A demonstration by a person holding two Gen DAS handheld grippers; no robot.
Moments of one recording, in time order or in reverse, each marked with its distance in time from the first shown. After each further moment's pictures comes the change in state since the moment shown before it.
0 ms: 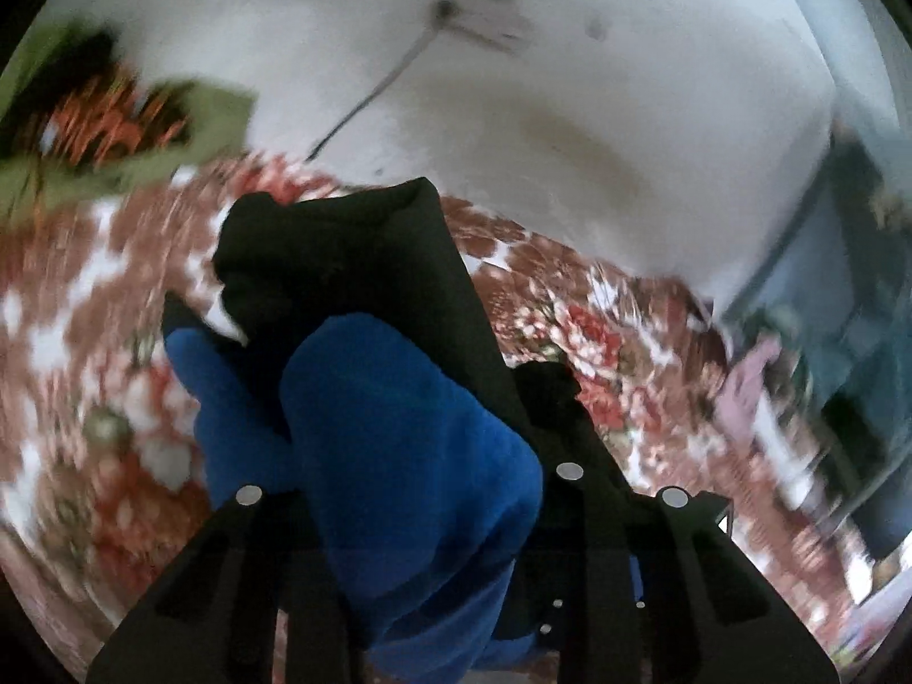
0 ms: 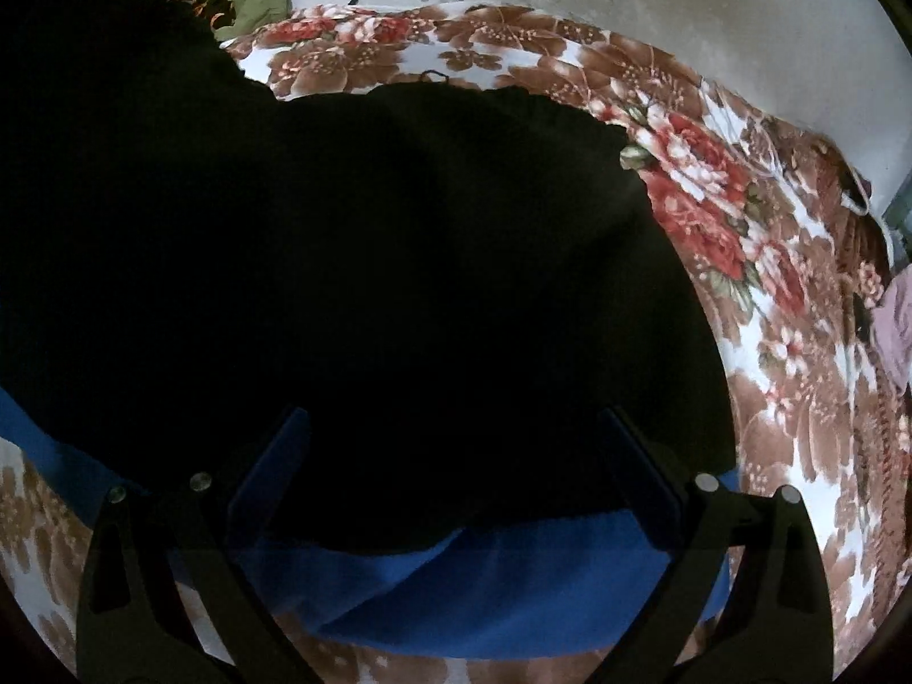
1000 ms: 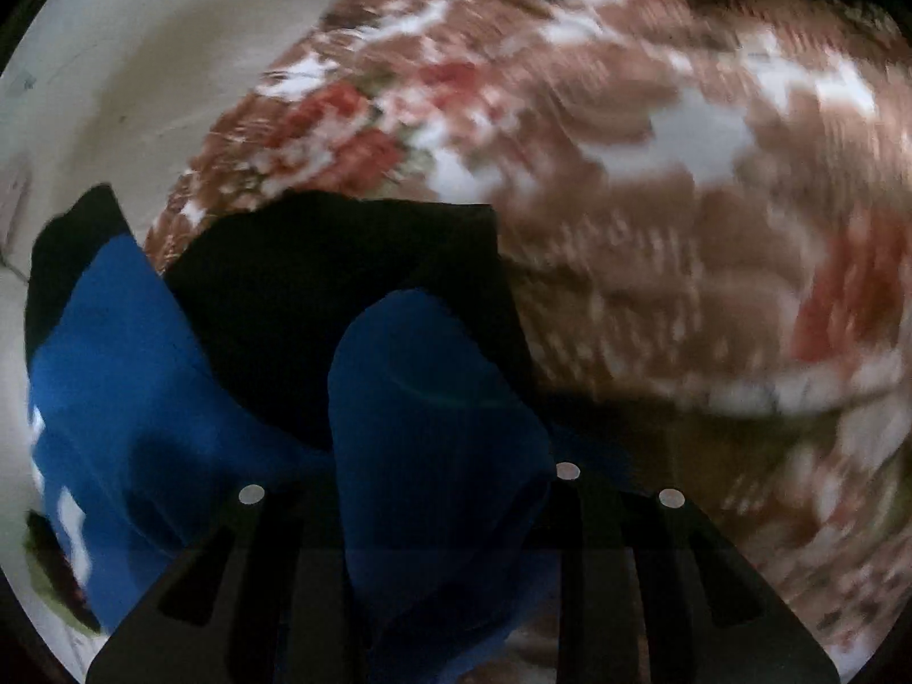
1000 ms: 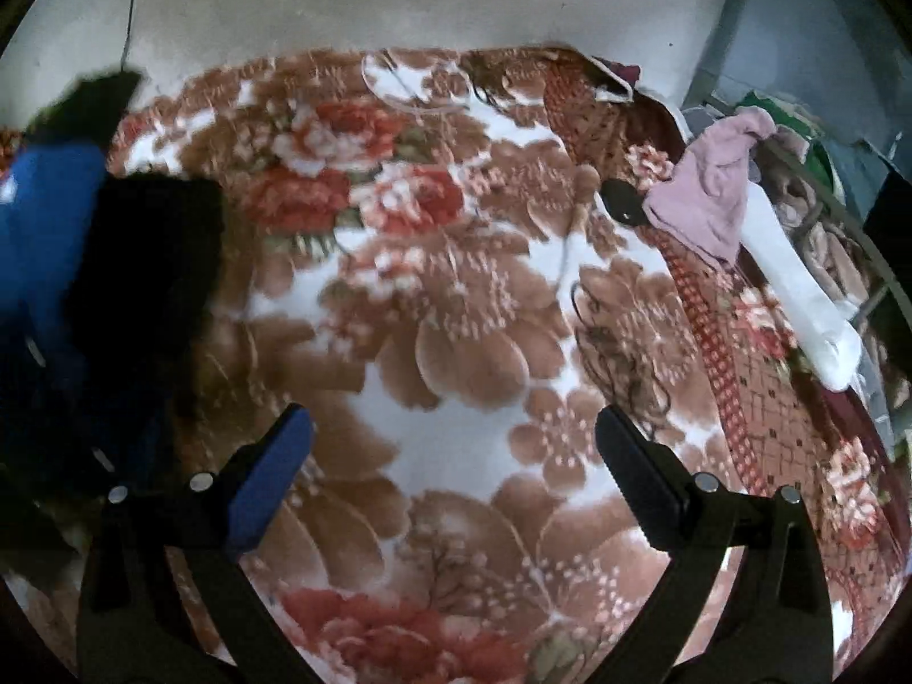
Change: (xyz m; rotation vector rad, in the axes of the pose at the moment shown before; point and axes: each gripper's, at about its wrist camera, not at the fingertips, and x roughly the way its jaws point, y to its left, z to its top) left arm 0.192 -0.261 -0.206 1.101 0.456 0.183; right arm -0.101 -0.285 -0.080 0.295 -0.059 -0.248
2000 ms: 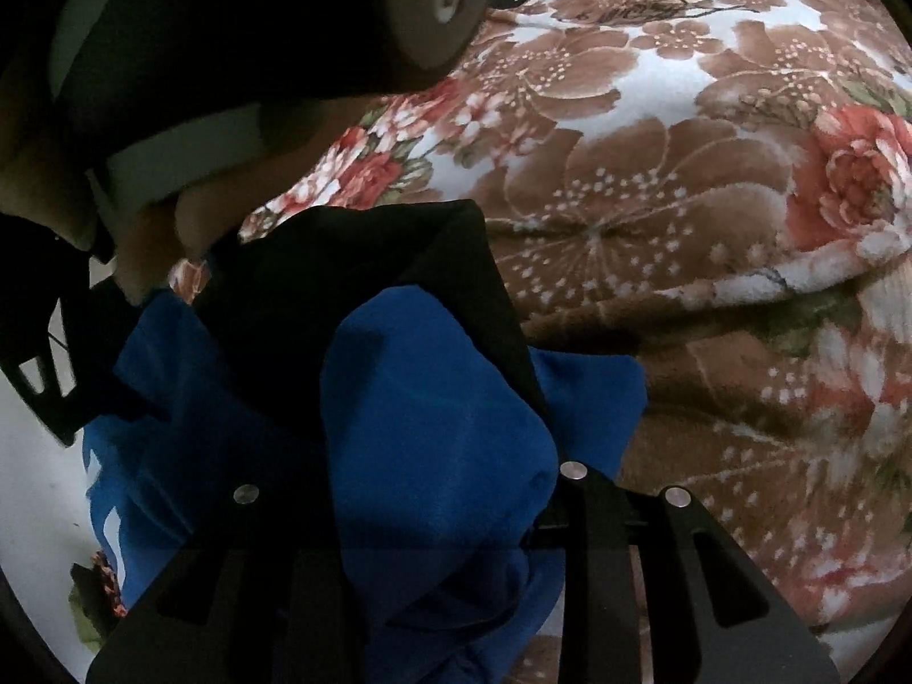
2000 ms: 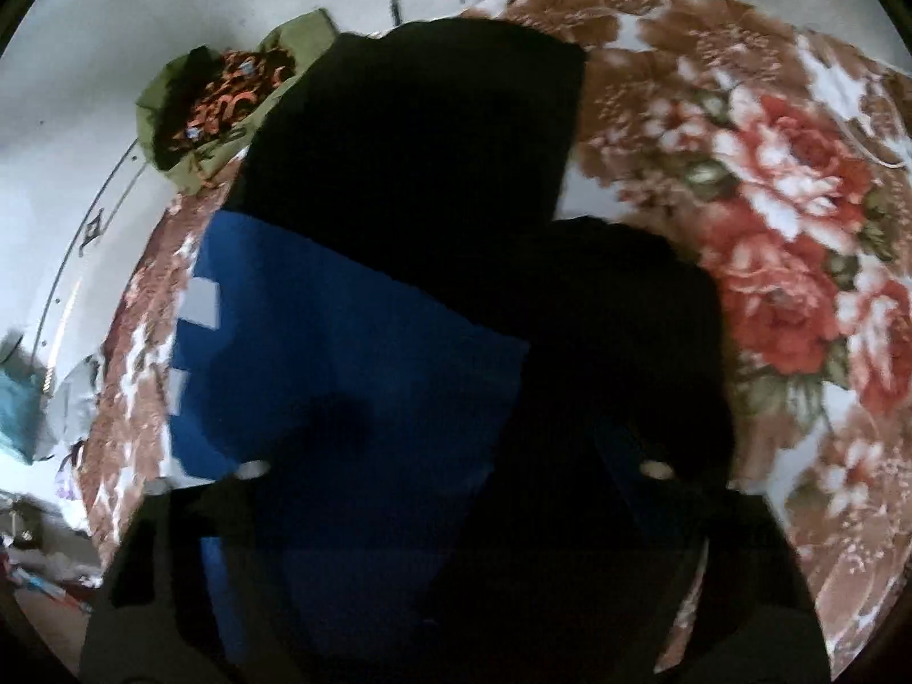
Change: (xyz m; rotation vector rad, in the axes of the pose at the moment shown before) left arm -0.013 -0.001 -0.028 0.121 -0.098 0.077; right arm 0.077 0.226 0.131 -0.270 0.278 0.739
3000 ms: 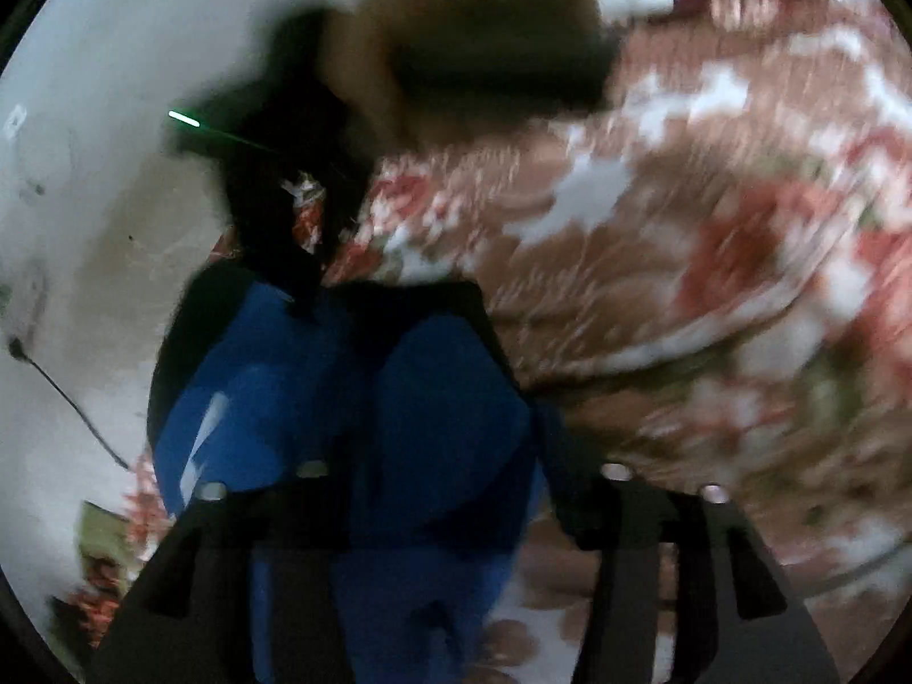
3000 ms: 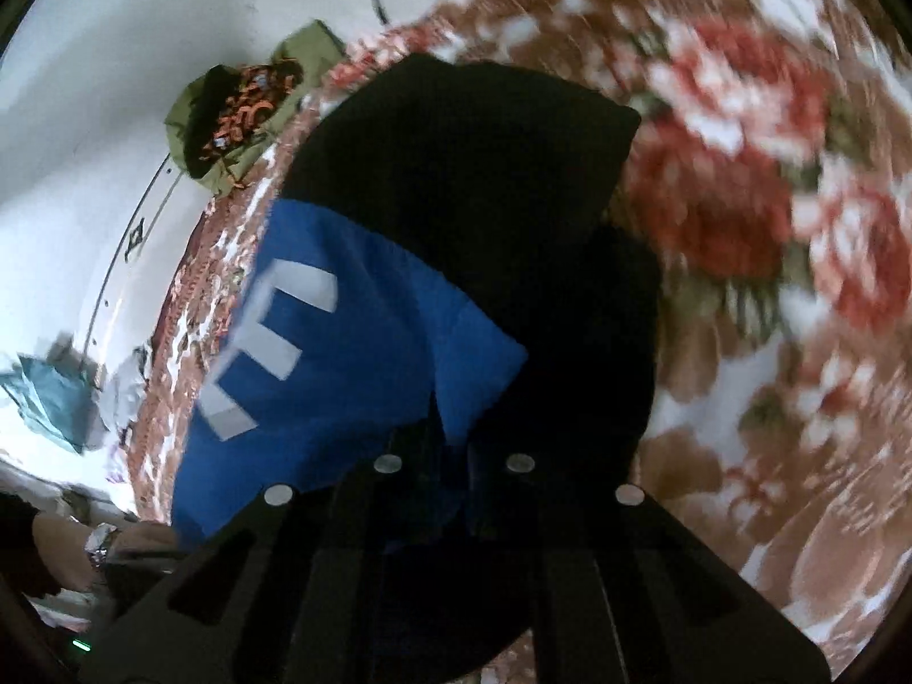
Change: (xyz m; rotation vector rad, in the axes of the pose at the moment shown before) left arm -0.088 0.007 -0.010 -0.014 -0.230 -0.116; right arm -0.034 -0.090 -0.053 0.084 0.031 0.141
